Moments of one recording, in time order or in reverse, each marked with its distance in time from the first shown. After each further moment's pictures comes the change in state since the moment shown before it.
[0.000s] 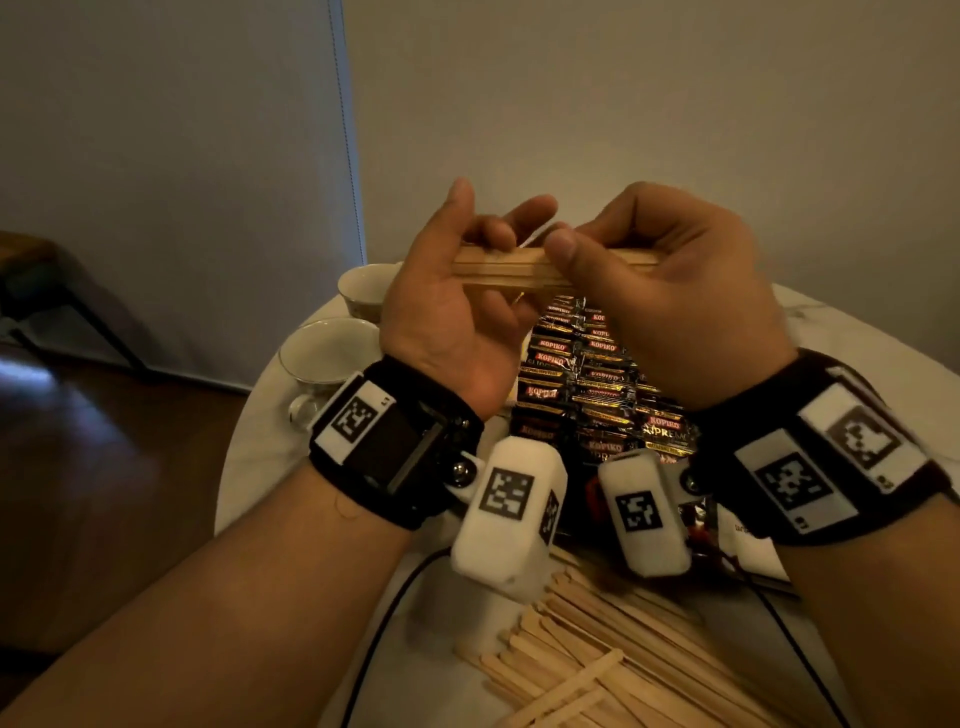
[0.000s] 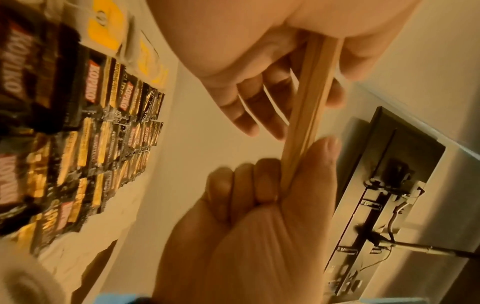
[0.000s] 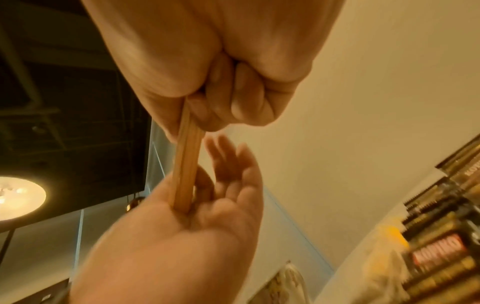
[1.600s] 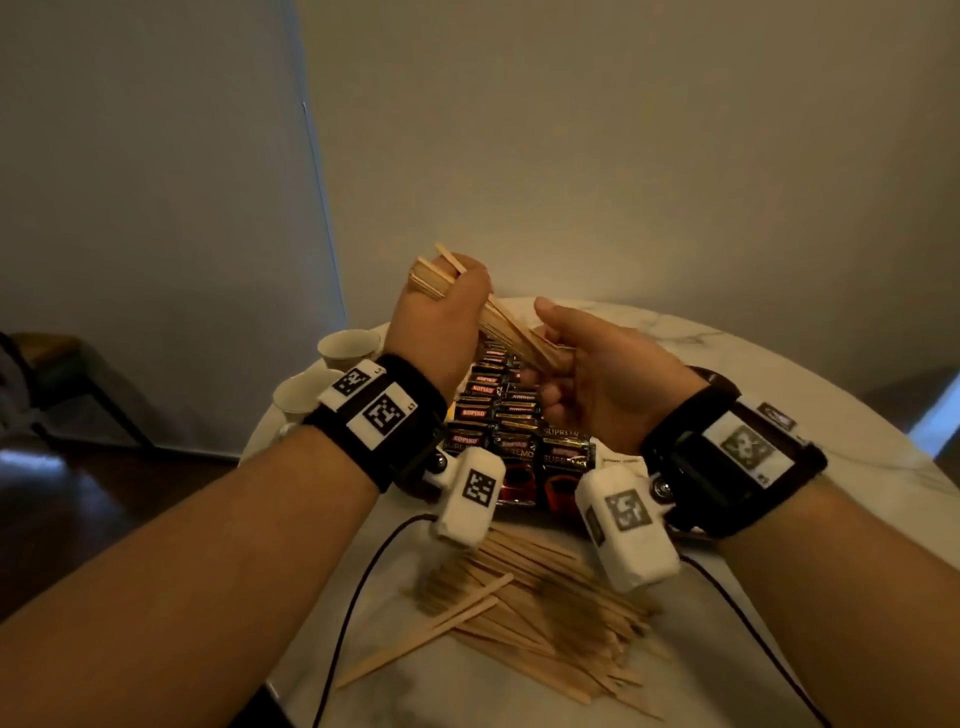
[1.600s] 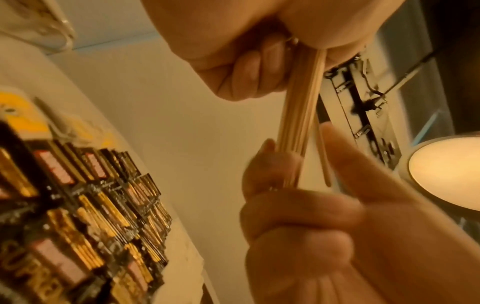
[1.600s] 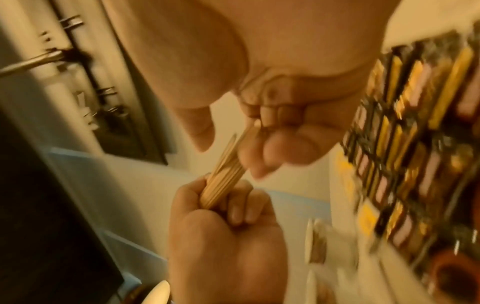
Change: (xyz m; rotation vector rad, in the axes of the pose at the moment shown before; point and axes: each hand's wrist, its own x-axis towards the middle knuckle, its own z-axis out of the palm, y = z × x) left_hand -0.026 -0.012 0.064 0.969 0.087 0.345; right_hand -0.041 -0.015 -0.067 0.611 -0.236 0.807
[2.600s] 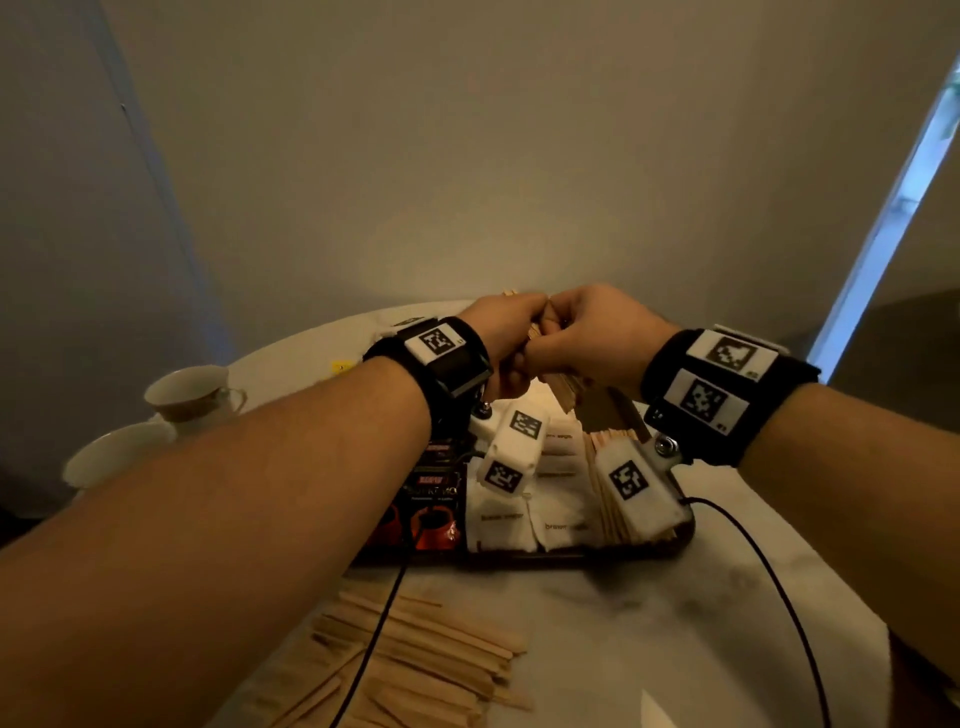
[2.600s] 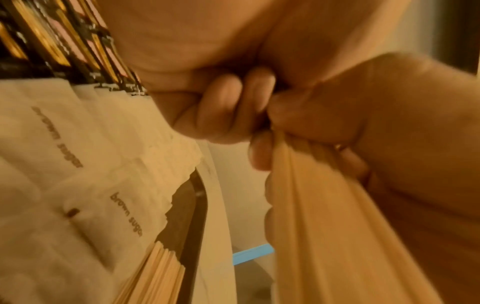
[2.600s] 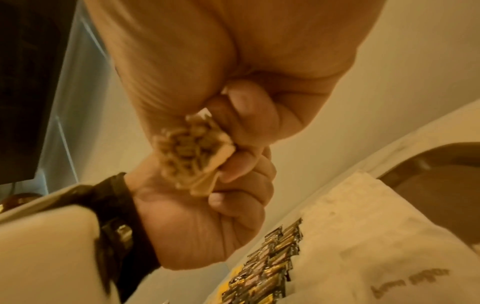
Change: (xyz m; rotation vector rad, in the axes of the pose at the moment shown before) left_hand 0.026 -0.007 0.178 0.077 -0.436 -0.740; right_hand -0.001 -0.035 -0.130 -0.860 0.352 -0.169
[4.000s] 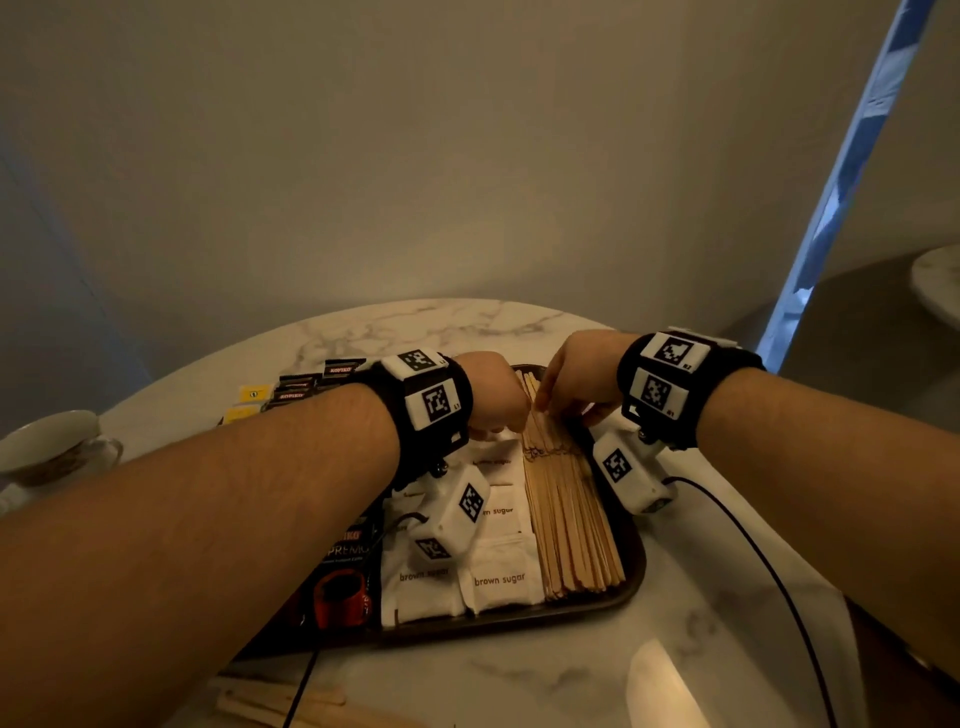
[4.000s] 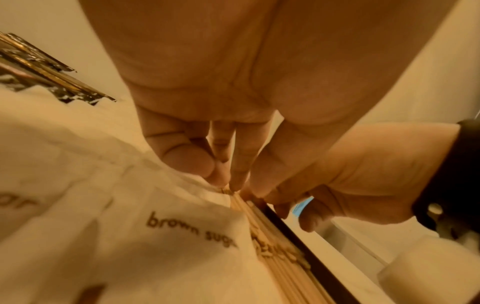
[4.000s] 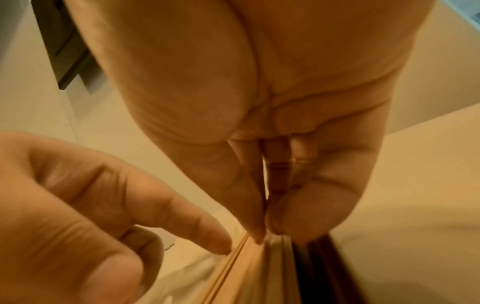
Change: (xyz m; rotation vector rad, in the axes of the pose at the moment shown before) left_hand 0.065 -0.021 0.052 1.139 -0.161 0.119; right_hand 0.065 0.096 -0.030 -0.314 -0.271 0.425
